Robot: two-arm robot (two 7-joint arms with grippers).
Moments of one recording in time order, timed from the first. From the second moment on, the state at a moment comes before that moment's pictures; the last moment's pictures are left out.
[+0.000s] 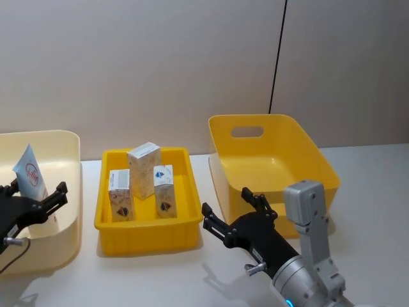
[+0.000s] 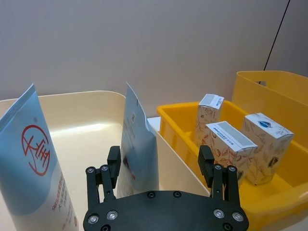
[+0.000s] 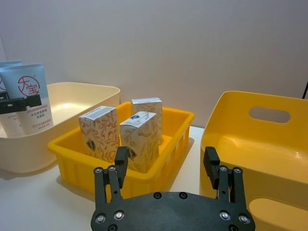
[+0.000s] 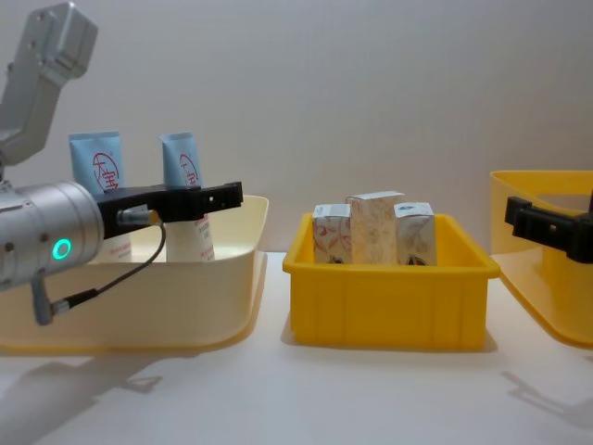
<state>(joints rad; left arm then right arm) -0.38 0.27 0.31 -1.42 -0.46 0.15 -0.19 -0.01 0.34 -0.23 -1.77 0.29 0.03 0.07</state>
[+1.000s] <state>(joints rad) -0.43 0.24 0.33 -1.36 -0.42 0.15 -0.17 -0.01 0.34 -0.23 -1.77 0.29 0.03 0.07</state>
